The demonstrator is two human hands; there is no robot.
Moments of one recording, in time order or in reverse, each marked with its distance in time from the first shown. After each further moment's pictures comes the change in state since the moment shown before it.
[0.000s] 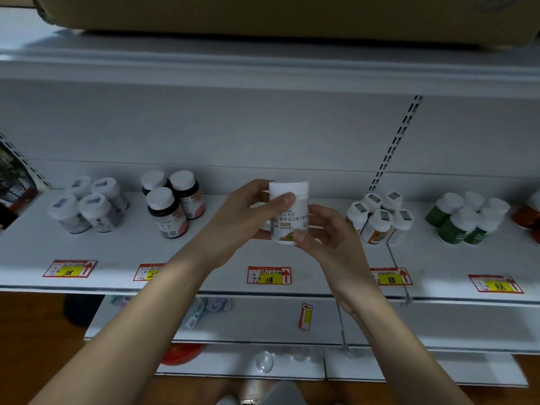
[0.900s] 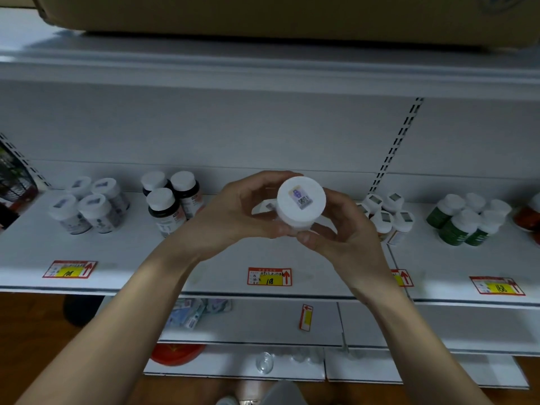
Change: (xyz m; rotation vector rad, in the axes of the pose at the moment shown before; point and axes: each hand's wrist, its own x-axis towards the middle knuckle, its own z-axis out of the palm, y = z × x) left_hand -0.005 0.012 -0.019 0.007 -0.245 0.241; right_hand 0.004 -0.025 -0.008 -0.092 -0.099 -0.185
